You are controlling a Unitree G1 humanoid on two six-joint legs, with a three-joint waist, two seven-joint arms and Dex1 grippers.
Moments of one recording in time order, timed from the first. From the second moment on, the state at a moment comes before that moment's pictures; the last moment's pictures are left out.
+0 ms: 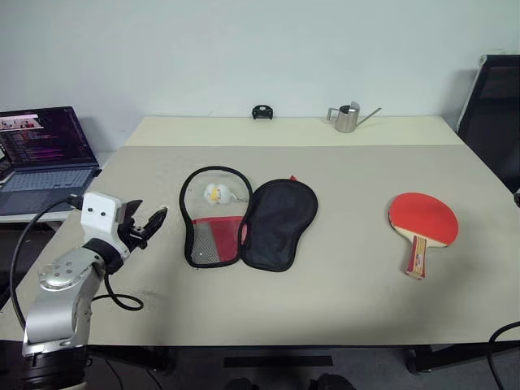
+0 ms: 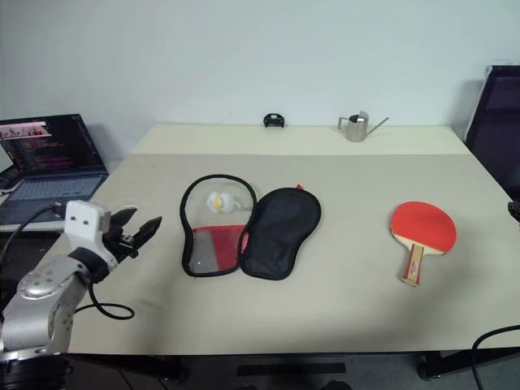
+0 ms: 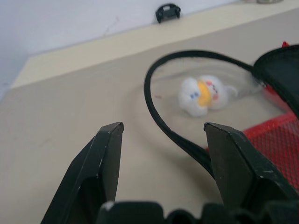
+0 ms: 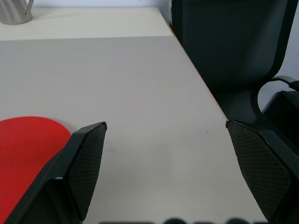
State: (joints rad) left arm -0.19 0.62 0.35 -0.04 -0.31 0.34 -0.52; right arm -0.76 -1.06 -0.37 1.15 0.26 0.14 0.66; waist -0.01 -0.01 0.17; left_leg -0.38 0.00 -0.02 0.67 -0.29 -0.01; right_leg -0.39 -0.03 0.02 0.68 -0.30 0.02
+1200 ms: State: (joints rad) left arm -0.25 0.64 0.37 0.06 -0.32 0.25 -0.54; right arm -0.62 -0.95 -0.37 0.85 0.30 0.21 0.78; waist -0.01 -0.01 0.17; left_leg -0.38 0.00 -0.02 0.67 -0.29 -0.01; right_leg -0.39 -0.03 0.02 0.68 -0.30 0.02
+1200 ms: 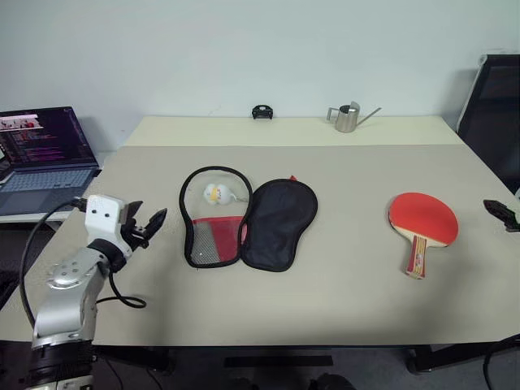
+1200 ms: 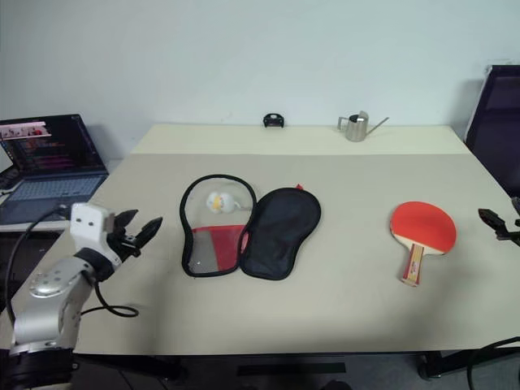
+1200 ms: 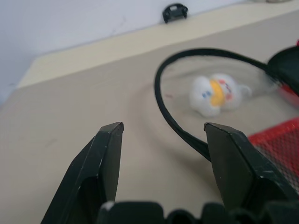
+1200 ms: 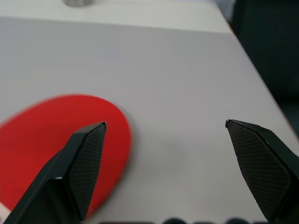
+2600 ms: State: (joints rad) left arm -0.32 0.83 0.24 0.01 -0.56 0.51 -1.17; right arm -0.64 -0.35 0.10 0.07 0.50 1.06 0.45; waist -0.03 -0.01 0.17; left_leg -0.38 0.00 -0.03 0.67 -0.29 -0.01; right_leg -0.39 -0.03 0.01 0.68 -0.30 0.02
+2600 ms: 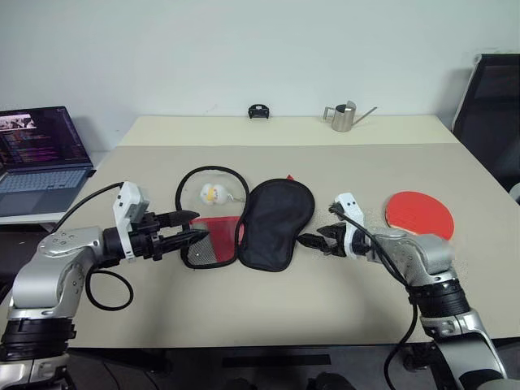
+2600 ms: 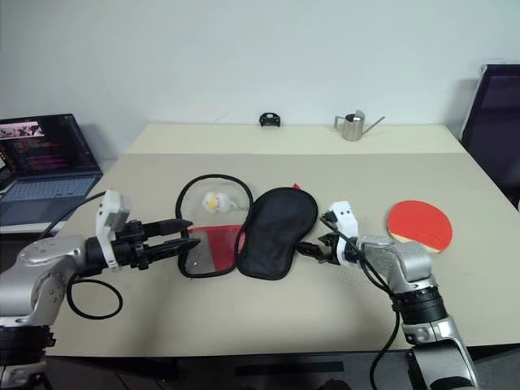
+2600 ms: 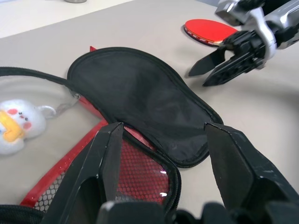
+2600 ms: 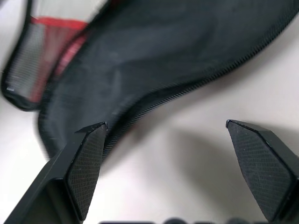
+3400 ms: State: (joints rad) left arm -0.31 0.82 0.24 0.00 -0.57 0.51 -1.14; right arm -0.75 -0.15 0.16 0.18 0.41 1.05 0.45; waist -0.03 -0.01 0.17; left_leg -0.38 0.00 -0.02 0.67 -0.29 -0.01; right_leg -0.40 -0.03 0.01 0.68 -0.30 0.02
